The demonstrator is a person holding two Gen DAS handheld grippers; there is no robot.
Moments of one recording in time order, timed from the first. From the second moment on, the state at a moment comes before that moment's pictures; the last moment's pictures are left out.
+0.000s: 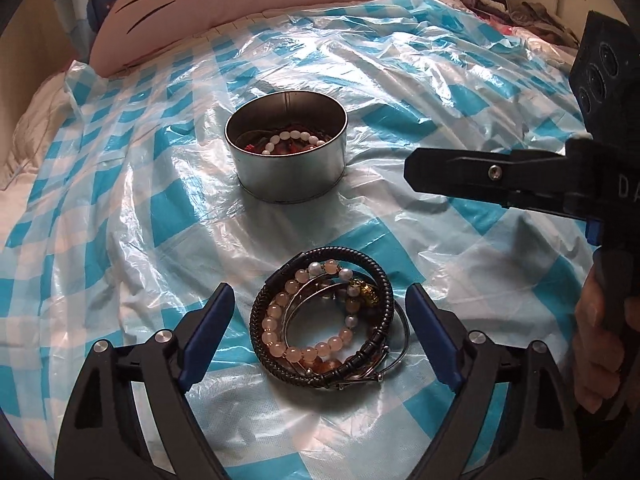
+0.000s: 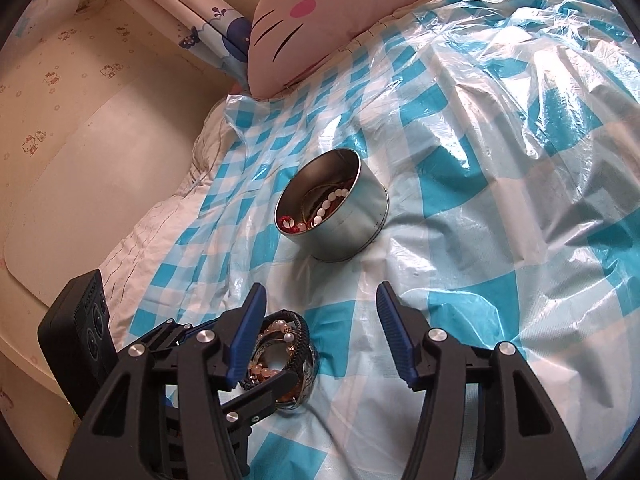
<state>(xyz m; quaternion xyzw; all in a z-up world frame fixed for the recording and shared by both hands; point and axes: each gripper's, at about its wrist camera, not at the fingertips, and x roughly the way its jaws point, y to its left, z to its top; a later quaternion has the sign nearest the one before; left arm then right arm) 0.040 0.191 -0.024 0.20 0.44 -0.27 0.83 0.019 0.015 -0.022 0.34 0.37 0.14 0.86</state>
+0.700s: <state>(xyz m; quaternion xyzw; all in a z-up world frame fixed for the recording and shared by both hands) 0.059 0.210 -0.021 0.11 0.47 -0.30 0.83 0.021 0.019 -0.024 0.33 0.38 0.13 0.86</state>
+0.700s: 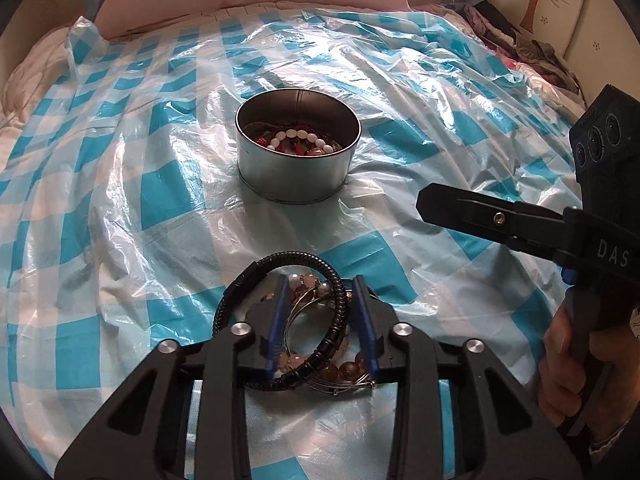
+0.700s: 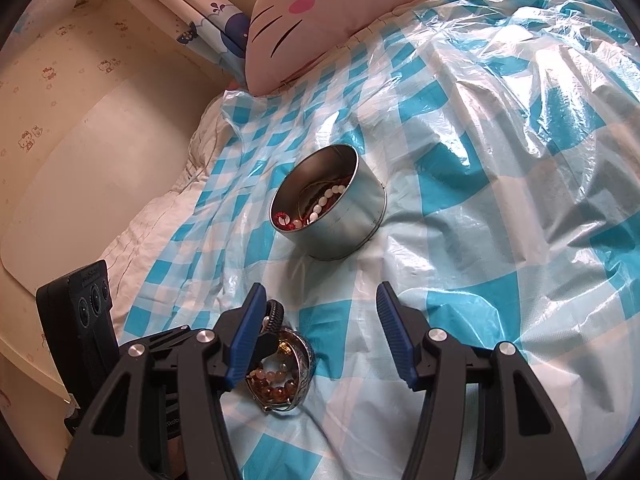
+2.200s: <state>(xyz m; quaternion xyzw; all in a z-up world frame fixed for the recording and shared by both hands) 0.102 0.292 -0.014 -0.04 0.47 -0.19 0.86 0.022 0.043 -0.015 0.28 0.39 0.17 0.86</state>
